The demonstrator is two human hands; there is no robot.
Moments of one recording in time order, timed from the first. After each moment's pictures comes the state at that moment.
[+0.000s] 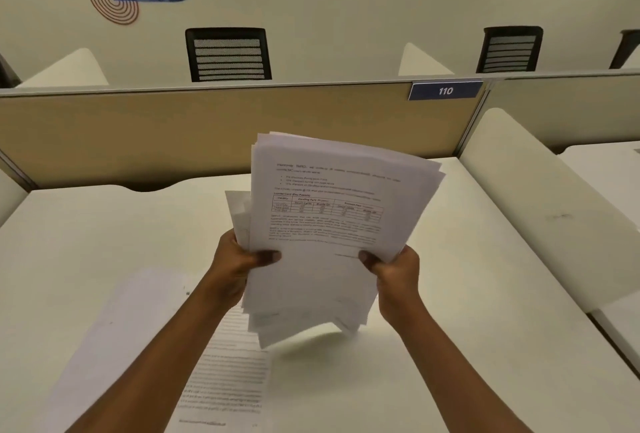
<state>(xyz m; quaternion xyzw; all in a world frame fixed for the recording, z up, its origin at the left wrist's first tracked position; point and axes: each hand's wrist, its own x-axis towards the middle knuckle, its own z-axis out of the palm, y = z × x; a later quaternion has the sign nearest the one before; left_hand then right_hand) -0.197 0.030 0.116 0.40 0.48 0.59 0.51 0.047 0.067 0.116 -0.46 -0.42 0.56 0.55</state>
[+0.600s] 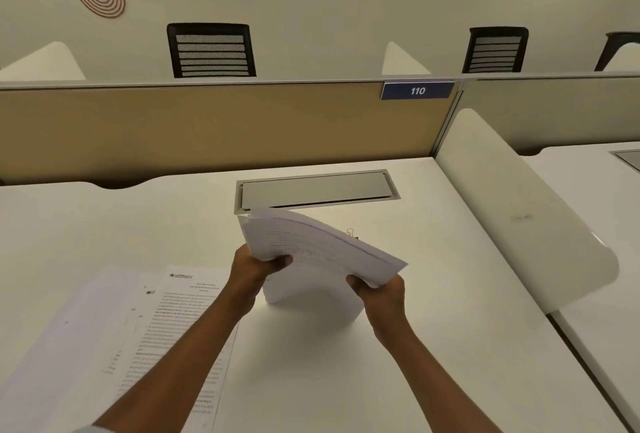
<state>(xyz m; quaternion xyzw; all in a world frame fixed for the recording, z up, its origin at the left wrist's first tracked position) -0.104 0.059 0.079 0.37 0.55 0.57 0.49 0.122 0.069 0.078 -0.53 -0.47 0.53 0.48</state>
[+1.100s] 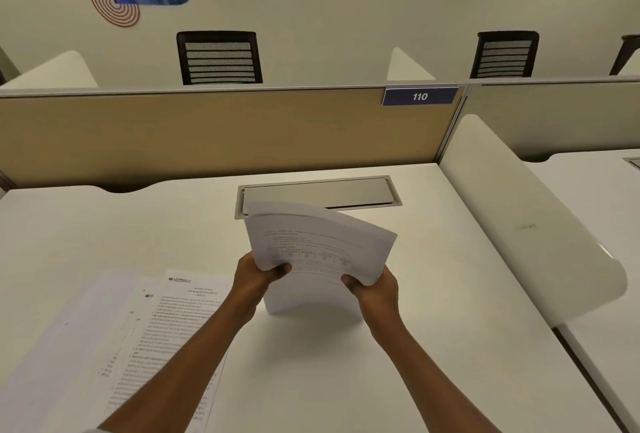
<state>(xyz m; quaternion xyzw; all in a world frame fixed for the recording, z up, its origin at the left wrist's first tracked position) -0.088 0.066 0.070 0.36 0.60 0.55 0.46 0.125 0.091 0.078 -0.56 -0.48 0.52 0.43</state>
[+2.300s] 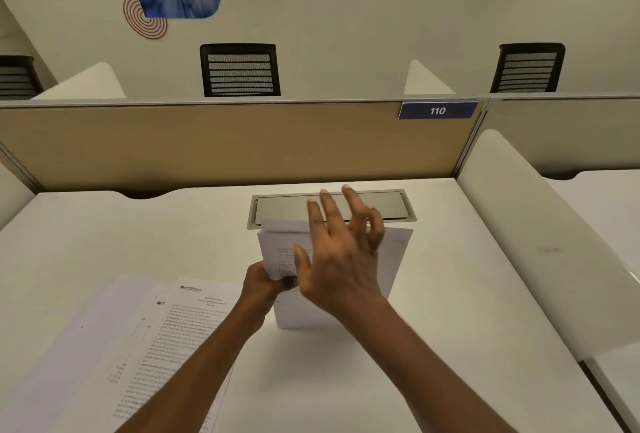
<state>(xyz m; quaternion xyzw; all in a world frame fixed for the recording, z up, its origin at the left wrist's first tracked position) -0.086 0.073 0.082 0.36 0.62 0.55 0.43 0.058 0.091 0.189 -0.45 -0.84 -0.09 0.30</state>
